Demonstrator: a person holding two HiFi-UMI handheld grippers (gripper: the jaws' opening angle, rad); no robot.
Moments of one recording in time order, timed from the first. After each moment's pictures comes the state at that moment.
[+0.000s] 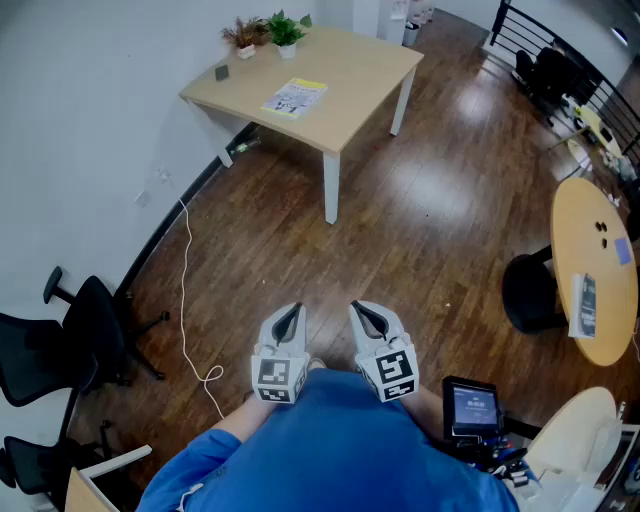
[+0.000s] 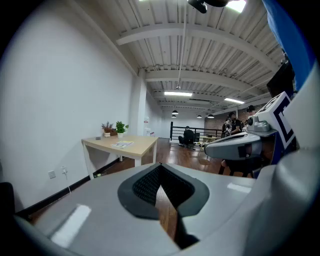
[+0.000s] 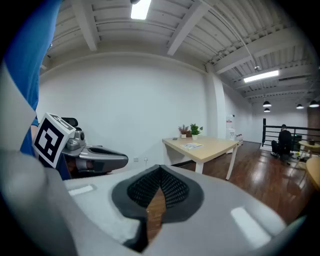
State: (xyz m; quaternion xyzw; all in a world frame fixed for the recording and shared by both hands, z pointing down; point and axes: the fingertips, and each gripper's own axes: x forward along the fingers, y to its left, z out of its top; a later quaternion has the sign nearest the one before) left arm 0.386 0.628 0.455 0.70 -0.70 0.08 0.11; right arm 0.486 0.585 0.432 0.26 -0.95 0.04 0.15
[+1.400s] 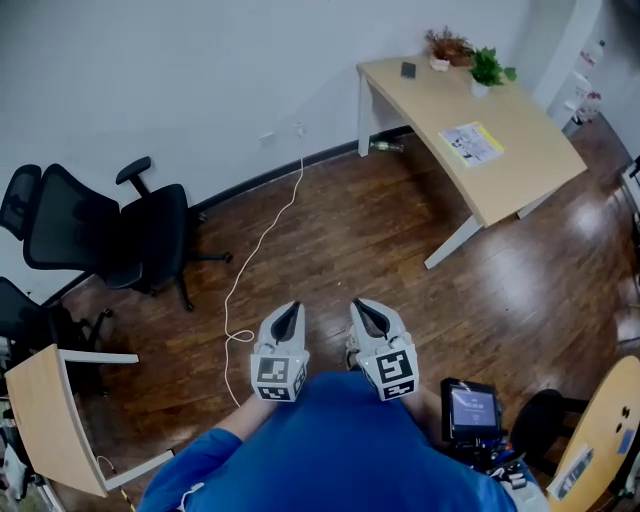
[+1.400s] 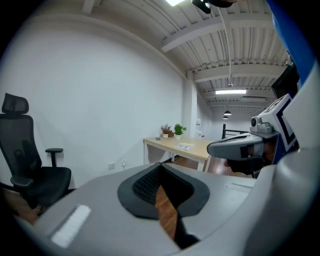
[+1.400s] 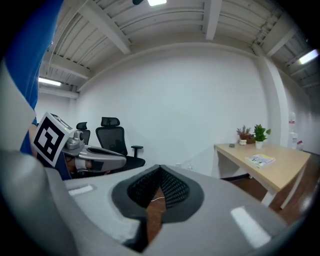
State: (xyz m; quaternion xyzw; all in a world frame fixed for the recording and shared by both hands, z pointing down) left arm 0.126 0.738 0.461 0.45 -0.88 0.05 0.14; right arm 0.190 0.644 0.445 -0.03 -0.99 0.00 0.14
